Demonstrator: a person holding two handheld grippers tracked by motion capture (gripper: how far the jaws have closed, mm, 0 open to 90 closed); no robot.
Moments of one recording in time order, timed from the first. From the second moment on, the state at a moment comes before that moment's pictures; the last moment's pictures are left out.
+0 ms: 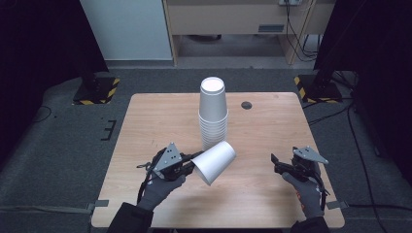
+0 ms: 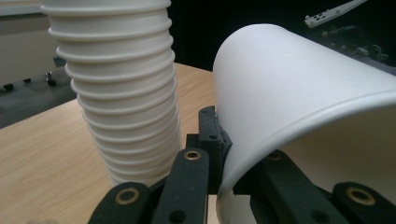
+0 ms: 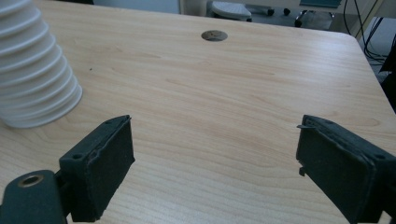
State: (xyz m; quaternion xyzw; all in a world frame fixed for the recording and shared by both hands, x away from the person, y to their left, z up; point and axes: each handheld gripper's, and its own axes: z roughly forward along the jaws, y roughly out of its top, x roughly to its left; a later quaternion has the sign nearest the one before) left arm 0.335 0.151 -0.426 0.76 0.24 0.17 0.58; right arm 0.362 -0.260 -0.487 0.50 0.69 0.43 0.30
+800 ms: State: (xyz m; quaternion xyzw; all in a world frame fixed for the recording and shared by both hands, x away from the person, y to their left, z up) left arm 0.329 0.209 -0.435 0.76 0.28 0.19 0.56; right arm 0.366 -0.257 -0.509 0.51 0.72 0.37 0.29
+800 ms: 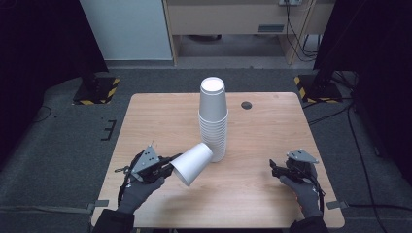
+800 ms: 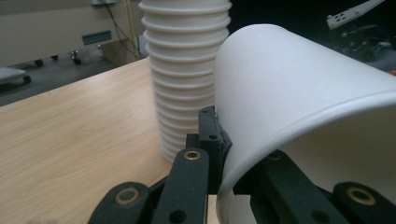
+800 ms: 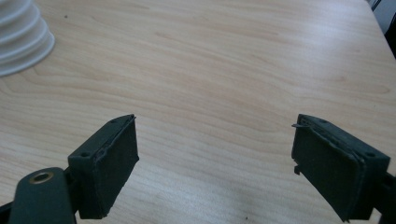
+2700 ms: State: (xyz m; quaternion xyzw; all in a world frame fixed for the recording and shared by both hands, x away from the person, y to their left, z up) left arm 0.361 0.319 -0.416 0.79 0.50 0.19 0.28; right arm 0.374 -0.263 -0.539 0.54 0.74 0.32 0.23
